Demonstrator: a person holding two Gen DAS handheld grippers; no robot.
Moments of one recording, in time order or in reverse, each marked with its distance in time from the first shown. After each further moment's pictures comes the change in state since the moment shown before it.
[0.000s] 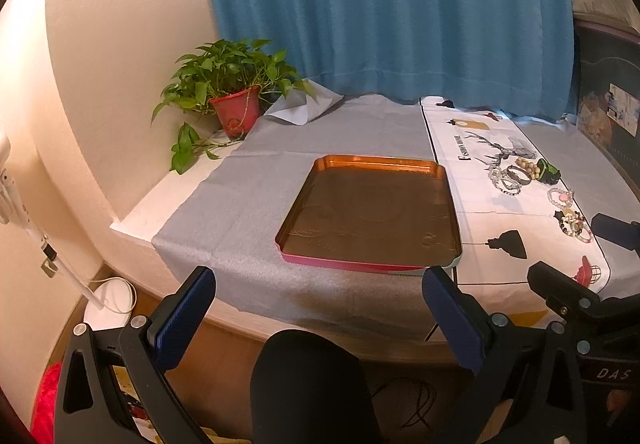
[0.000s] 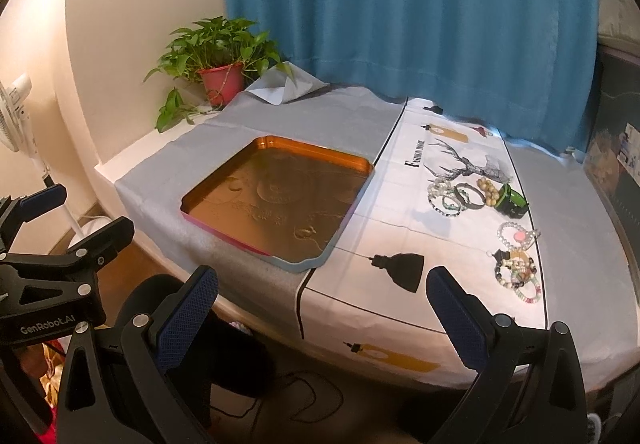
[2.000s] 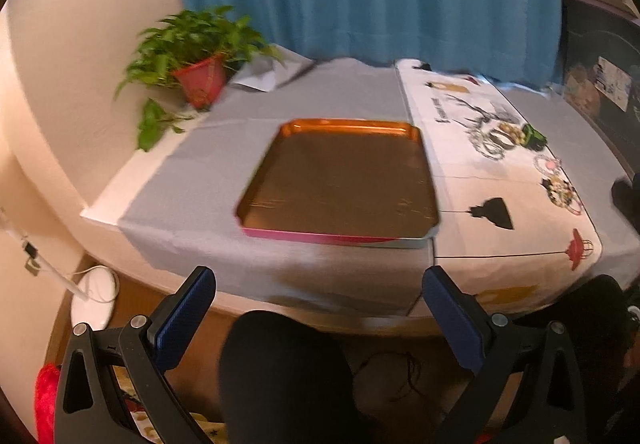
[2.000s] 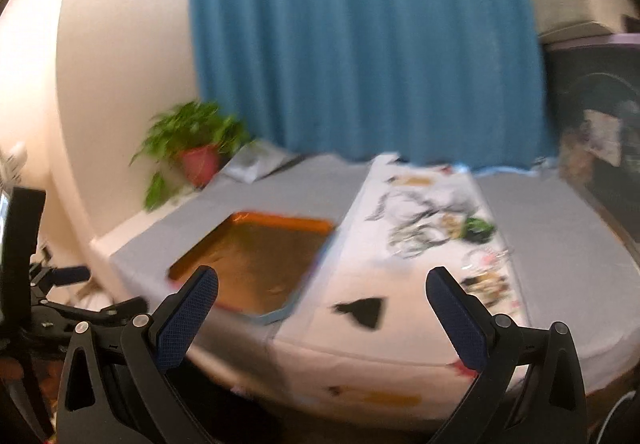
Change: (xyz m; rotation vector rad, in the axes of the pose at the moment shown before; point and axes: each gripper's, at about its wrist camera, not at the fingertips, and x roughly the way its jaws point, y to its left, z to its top) left arm 0.034 -0.022 -0.007 0.052 0.126 -0.095; right arm -0.042 -0.069 -0.028 0.142 -0.296 -0.052
